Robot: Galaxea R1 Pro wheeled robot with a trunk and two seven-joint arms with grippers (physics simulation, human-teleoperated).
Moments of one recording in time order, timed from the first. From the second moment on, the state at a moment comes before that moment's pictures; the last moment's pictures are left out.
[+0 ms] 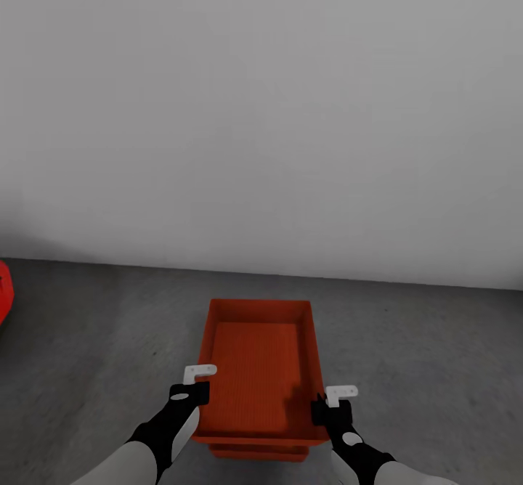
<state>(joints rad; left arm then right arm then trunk) -0.61 -0.11 -0.08 -0.35 0.09 0.11 0.27 -0.62 0.09 0.55 -0.07 -0.46 -0.36 -0.14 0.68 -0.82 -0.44</state>
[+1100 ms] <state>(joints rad) -0.61 -0.11 -0.08 -0.36 0.08 0.11 0.27 -0.62 0.09 0.55 -0.07 -0.46 -0.36 -0.14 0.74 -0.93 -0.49</state>
